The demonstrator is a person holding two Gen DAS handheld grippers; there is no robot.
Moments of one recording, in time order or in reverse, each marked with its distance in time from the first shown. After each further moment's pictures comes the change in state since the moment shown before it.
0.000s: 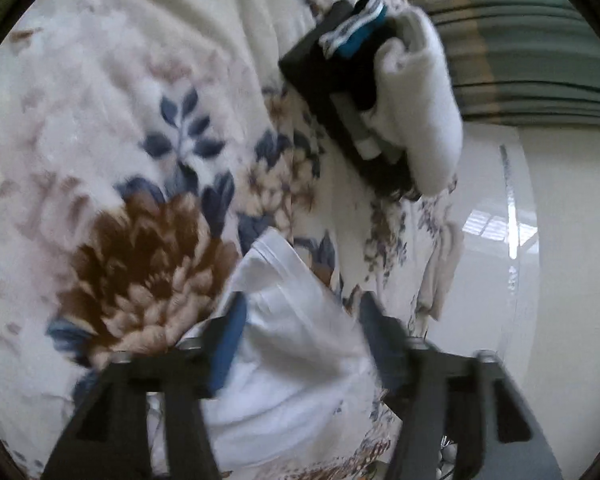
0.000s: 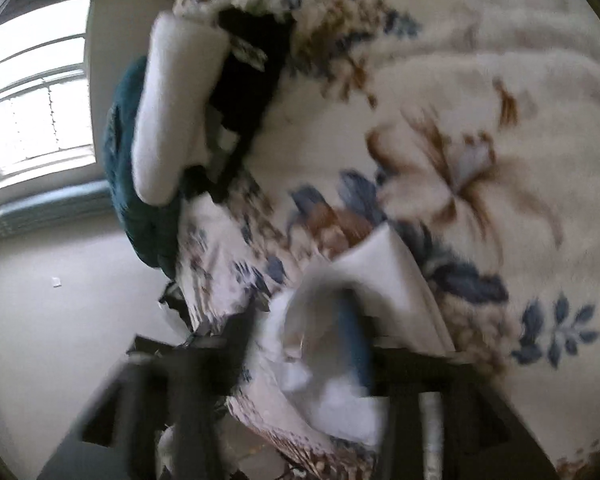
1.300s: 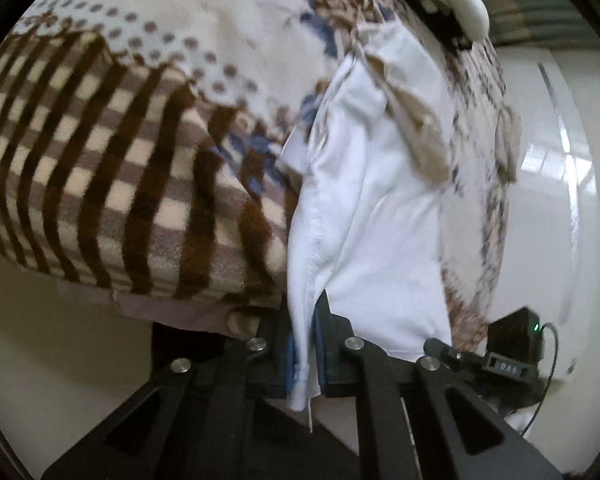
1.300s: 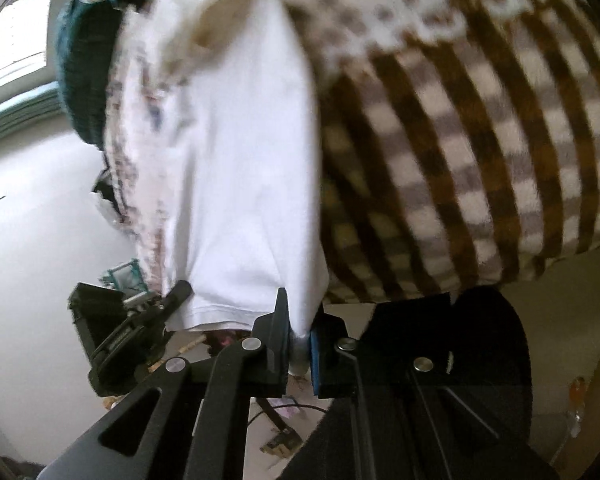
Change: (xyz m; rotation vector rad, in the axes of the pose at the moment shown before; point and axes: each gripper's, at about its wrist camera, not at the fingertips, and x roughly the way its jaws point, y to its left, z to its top) left arm -0.104 0.104 -0.289 0.039 0.131 0.251; right arm -0.065 -0.145 -0.317 -0.048 0.326 -0.210
